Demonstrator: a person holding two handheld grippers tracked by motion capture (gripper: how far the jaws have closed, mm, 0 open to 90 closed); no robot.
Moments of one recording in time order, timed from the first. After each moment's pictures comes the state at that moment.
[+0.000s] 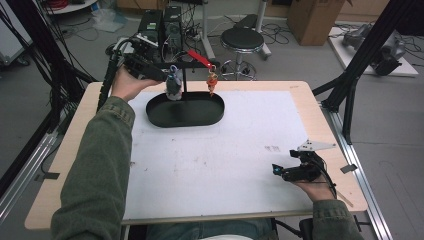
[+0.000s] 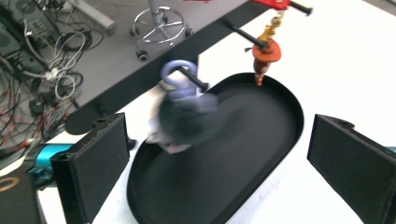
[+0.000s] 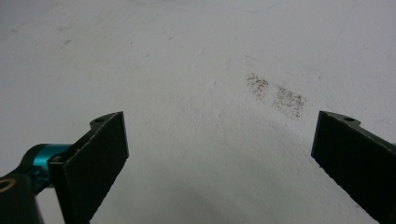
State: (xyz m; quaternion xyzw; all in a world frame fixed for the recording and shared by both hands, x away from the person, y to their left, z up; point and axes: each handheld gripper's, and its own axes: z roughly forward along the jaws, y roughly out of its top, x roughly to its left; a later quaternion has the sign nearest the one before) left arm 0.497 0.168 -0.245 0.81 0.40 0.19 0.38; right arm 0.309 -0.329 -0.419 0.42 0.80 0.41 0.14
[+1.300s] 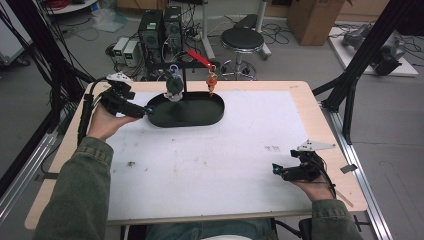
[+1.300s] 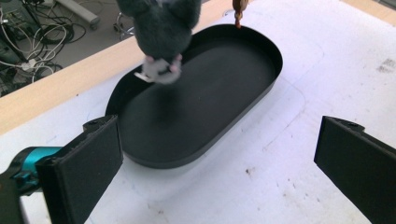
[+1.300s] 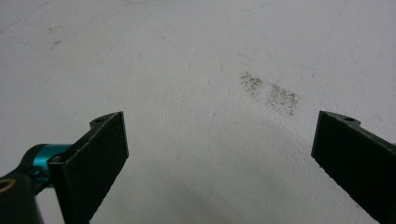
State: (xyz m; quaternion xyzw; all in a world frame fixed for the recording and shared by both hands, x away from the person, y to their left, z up) left arm 0.420 0.224 -0.304 0.80 0.39 0.17 0.41; right arm 0.309 -0.328 -0.420 0.43 0.79 0.41 0.15
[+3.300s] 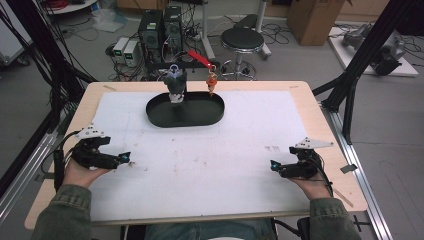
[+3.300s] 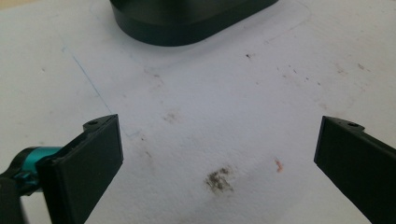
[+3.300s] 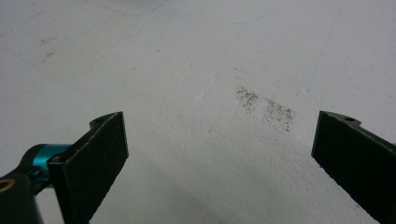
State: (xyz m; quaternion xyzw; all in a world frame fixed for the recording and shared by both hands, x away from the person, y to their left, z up) left arm 0.313 0.286 -0.387 0.79 0.42 0.17 0.42; right arm 0.315 -0.323 -0.419 0.43 0.79 0.41 0.17
